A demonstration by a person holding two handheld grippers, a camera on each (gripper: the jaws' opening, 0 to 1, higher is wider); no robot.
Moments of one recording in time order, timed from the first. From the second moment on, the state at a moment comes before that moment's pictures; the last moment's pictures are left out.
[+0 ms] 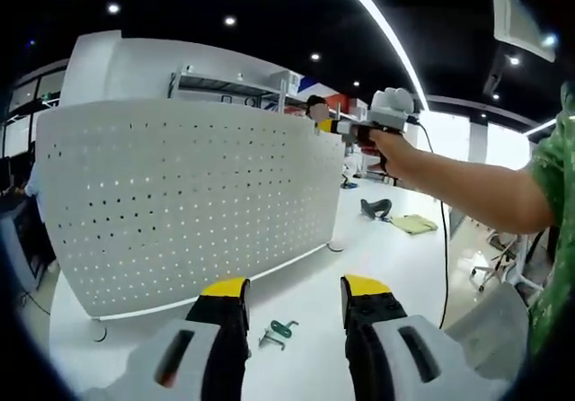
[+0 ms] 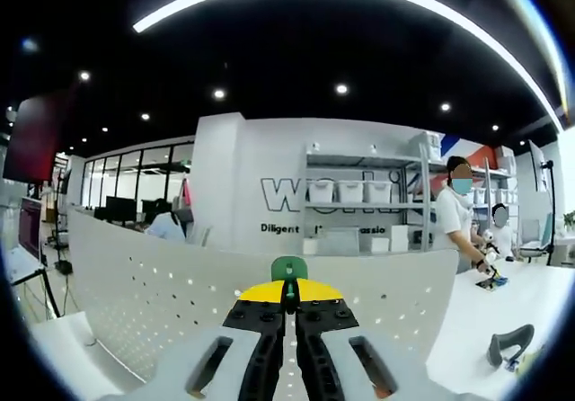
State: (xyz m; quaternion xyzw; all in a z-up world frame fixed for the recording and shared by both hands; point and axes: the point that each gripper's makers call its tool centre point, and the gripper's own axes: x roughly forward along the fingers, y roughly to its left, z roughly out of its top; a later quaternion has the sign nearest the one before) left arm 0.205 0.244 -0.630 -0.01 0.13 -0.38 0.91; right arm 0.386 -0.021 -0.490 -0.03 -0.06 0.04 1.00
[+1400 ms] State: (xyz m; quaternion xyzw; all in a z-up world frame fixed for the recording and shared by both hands) left arm 0.202 0.229 -0.571 -0.02 0.00 -0.43 0.90; right arm 0.404 -0.030 -0.501 0.01 -0.05 0.03 1.00
